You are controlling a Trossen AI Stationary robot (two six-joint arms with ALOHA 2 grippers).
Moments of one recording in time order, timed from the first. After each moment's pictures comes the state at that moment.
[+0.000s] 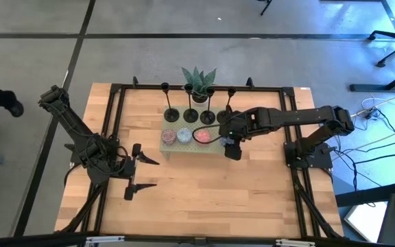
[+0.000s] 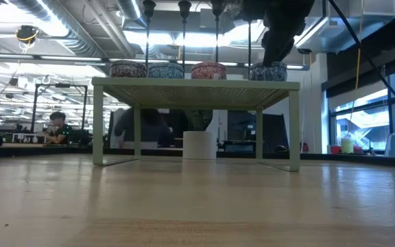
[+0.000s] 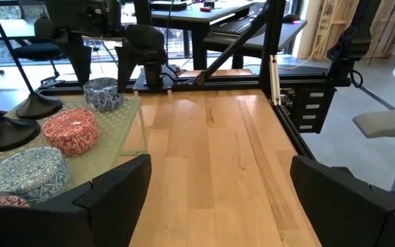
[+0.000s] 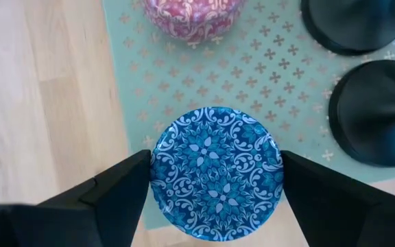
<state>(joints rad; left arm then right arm) -0.84 0.96 0.66 -0.03 -0.79 -0.26 0.05 1.55 1.37 -1.00 0.12 0.22</state>
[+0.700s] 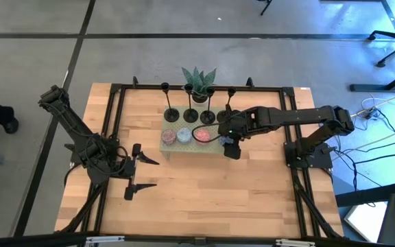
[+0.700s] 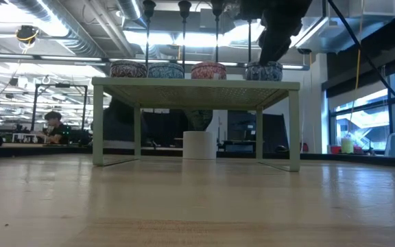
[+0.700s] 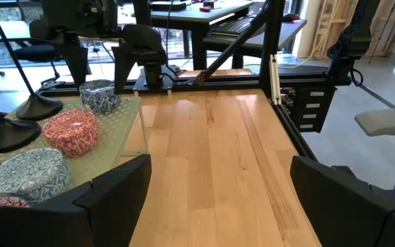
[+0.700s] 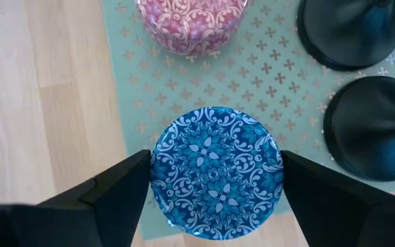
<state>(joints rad) -0.84 0.96 0.66 -0.03 -0.79 -0.25 0.04 1.55 1.37 -0.98 0.12 0.20</state>
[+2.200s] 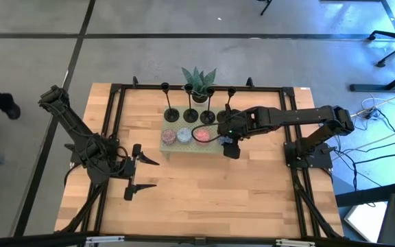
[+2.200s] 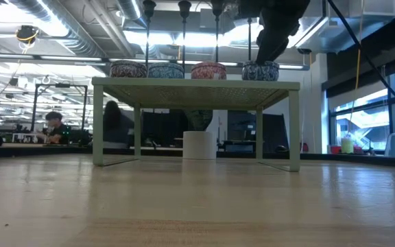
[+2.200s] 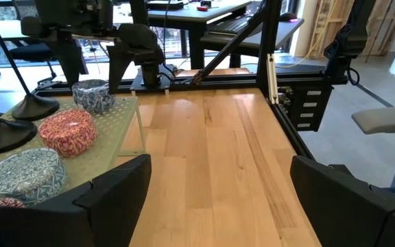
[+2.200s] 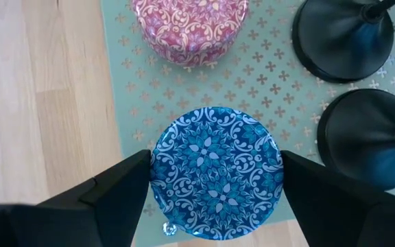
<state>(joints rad) -0.84 0.96 0.66 -0.03 -0.78 -0.25 0.05 1.55 1.37 -0.96 0.14 0.18</state>
